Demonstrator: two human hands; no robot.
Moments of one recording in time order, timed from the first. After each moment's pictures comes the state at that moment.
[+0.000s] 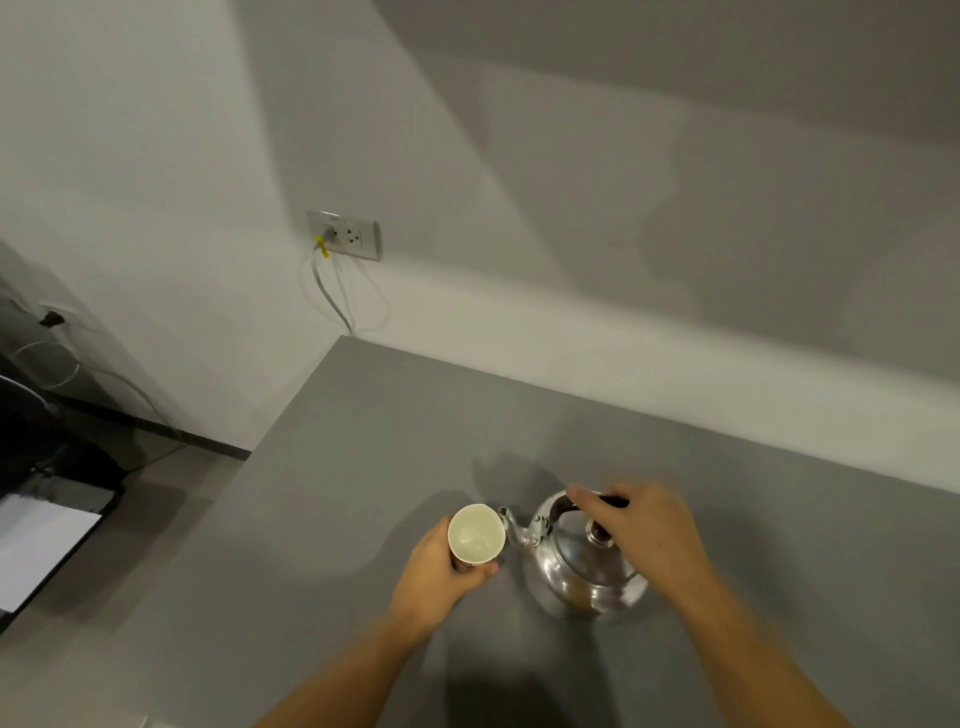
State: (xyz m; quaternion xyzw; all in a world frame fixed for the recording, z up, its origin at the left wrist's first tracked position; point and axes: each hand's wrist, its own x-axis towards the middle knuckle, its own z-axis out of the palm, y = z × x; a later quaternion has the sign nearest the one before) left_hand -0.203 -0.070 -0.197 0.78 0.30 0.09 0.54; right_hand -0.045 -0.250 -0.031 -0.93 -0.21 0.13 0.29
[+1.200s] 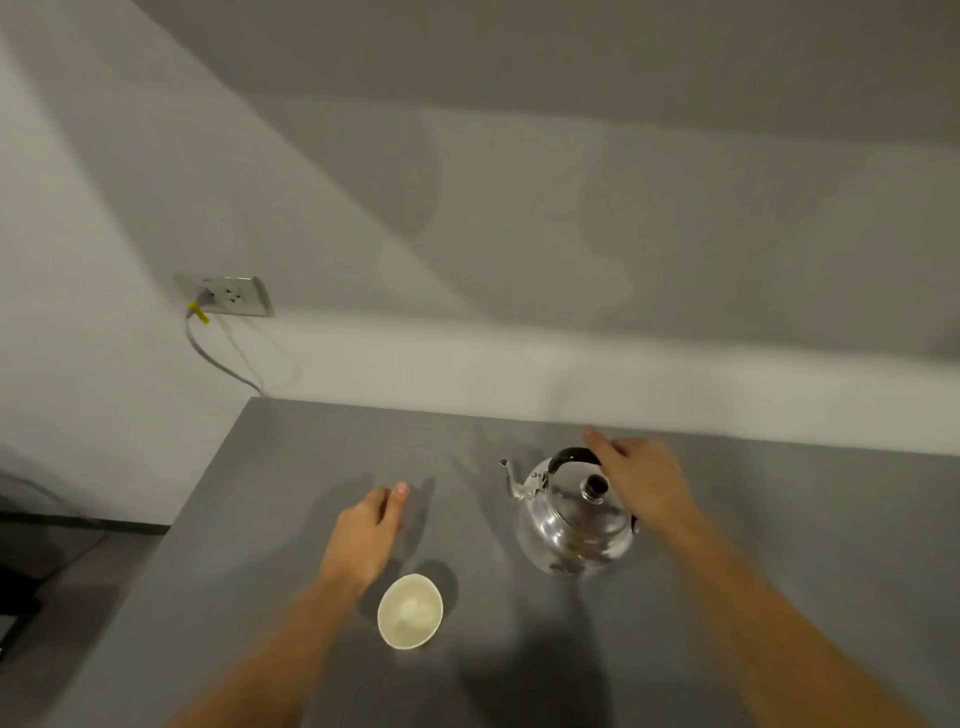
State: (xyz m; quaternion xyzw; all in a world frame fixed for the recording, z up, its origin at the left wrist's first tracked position) left_hand -0.100 0.008 -0.156 0.83 0.34 0.07 0.44; right_hand 0.084 -0.272 -0.032 -0.92 -0.11 0.09 0.35
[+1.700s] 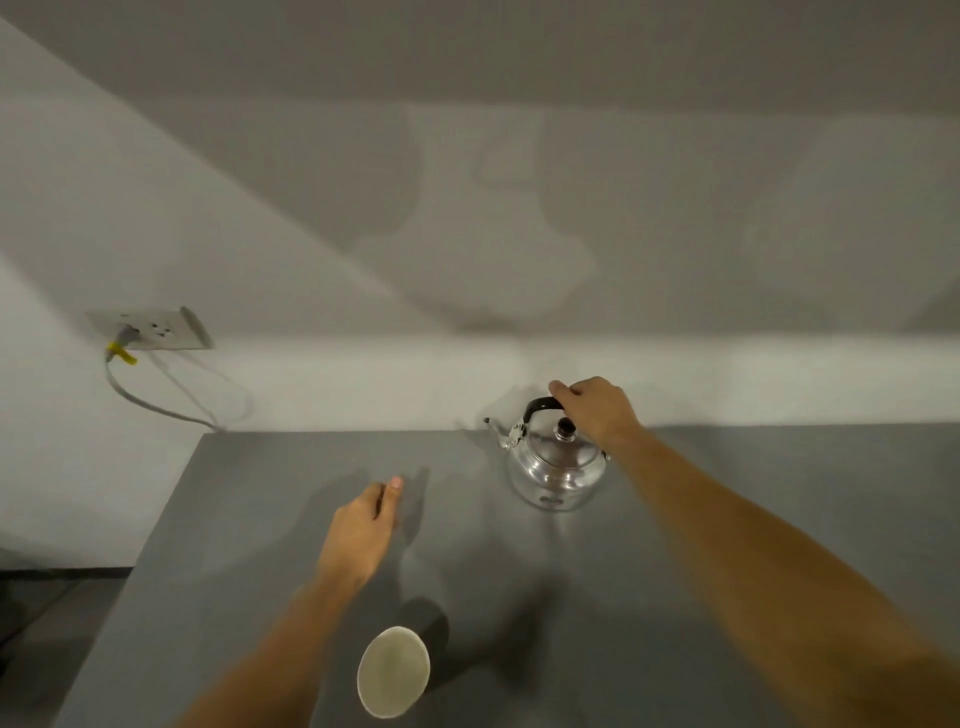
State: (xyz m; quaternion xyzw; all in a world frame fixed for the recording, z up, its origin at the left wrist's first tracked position) left_hand -0.032 0.026 -0.162 0.86 0.32 0.05 0.40; right_hand 0.202 -0.219 -0.058 -0.94 -0.10 0.12 0.32
